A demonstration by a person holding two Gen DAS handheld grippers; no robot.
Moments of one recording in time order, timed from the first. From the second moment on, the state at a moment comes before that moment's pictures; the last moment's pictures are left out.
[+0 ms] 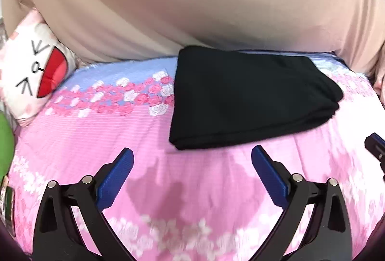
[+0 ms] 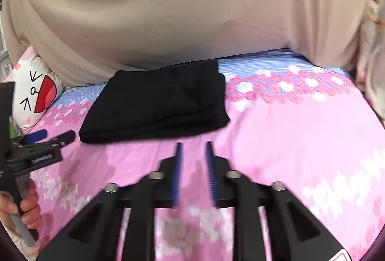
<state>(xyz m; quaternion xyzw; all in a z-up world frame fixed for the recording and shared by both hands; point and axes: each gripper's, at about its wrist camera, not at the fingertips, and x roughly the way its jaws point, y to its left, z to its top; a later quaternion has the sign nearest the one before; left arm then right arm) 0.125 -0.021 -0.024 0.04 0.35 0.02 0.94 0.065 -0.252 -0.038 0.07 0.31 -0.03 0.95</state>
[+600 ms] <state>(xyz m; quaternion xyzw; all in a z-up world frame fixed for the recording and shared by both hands) 0.078 -0.020 -0.077 0.01 0.33 0.02 0.94 0.017 -0.237 -0.080 0.05 0.35 -0.09 0.93</state>
